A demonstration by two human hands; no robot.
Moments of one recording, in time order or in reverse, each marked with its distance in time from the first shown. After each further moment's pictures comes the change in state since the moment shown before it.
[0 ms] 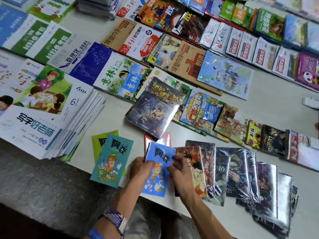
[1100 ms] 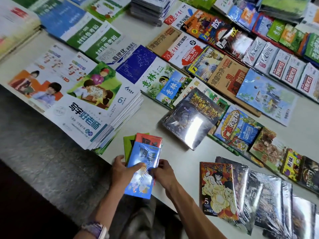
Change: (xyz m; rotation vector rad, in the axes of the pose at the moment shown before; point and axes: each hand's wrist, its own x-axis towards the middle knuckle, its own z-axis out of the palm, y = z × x) left_hand 0.048 -0.063 -0.137 -0.200 0.261 0.043; right_hand -0.001 -0.014 0.148 -0.333 -0.329 0.145
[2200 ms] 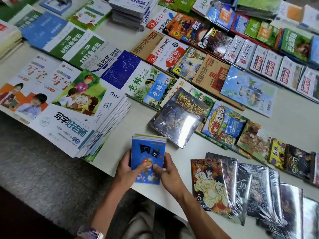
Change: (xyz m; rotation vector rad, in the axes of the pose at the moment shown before) left_hand -0.029 0.030 0.018 -0.146 -0.322 0.411; right_hand -0.023 0.005 -0.046 0.139 -0.069 -0.475
